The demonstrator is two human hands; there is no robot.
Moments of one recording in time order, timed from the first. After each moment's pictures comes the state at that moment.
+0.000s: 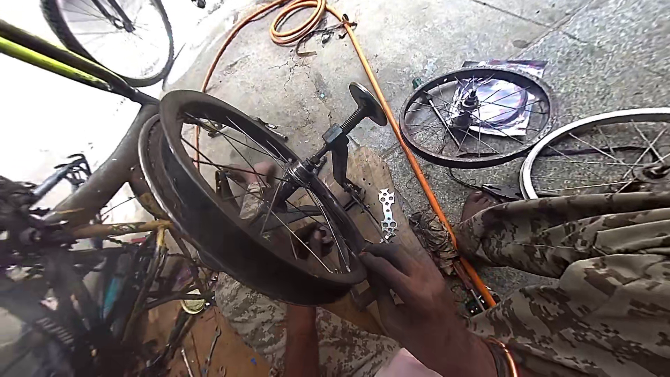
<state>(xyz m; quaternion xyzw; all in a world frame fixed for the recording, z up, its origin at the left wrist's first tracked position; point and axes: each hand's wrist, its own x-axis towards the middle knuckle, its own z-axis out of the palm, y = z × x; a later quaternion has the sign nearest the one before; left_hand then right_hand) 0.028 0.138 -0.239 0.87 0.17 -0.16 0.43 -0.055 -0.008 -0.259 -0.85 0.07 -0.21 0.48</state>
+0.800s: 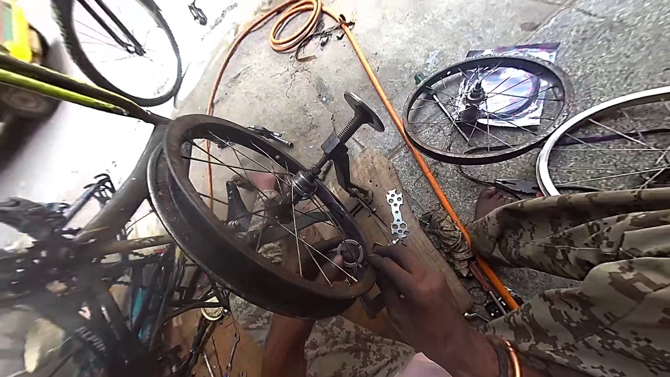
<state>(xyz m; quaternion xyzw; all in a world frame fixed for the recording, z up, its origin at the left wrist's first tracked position) 0.049 0.150 -0.213 0.79 -0.03 -0.27 0.55 -0.051 -0.002 -0.277 -0.85 0.10 -0.19 0.48</state>
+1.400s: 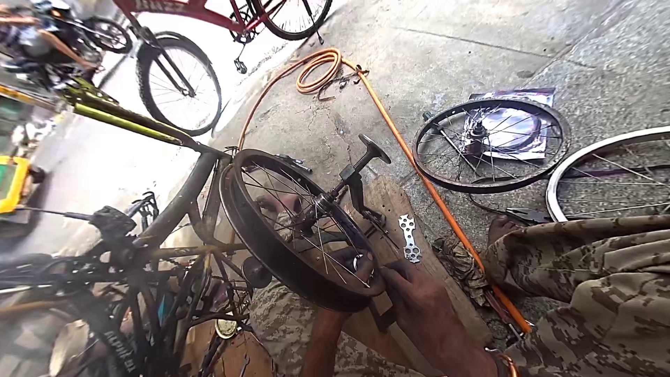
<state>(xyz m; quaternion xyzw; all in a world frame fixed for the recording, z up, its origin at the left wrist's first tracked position) 0.054 0.111 -0.232 0.89 -0.07 -0.19 0.42 -0.045 0.002 -0.286 -0.86 0.10 -0.21 0.45</state>
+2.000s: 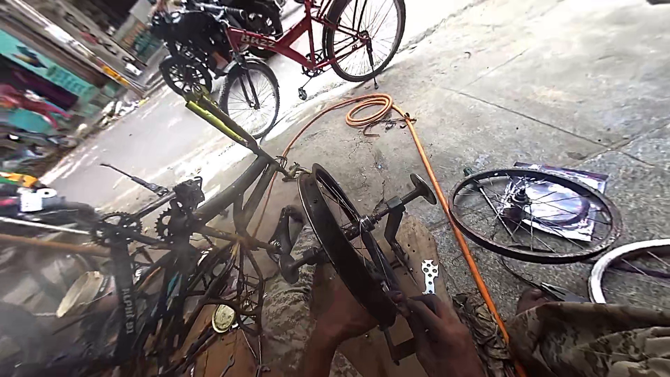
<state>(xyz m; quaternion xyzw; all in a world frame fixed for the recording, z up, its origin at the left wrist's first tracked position) 0.060 0.135 -0.195 0.89 -0.18 -0.28 0.33 -0.048 -0.012 -0.273 -0.86 0.07 -0.17 0.49</state>
